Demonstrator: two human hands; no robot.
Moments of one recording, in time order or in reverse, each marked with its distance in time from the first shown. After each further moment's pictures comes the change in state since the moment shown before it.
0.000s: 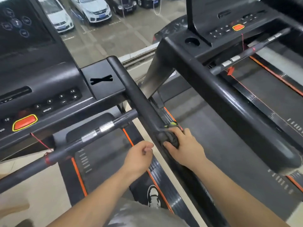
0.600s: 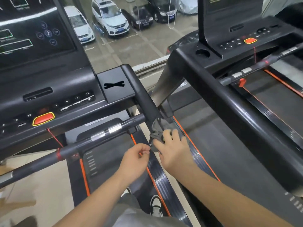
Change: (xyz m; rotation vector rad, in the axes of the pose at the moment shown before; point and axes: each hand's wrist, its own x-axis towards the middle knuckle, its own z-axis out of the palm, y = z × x) left_hand -0.011 0.006 -0.024 0.008 0.118 0.014; right_hand 0.008 -0.029 0.028 -0.581 0.189 -0.504
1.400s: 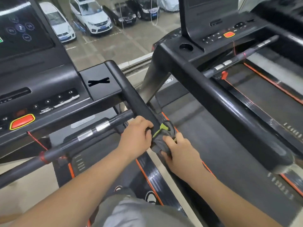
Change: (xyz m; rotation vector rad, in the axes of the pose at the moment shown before) left_hand 0.038 0.057 0.004 0.488 -0.001 0.489; right_hand -0.054 0.016 -0.020 0.302 -0.125 0.321
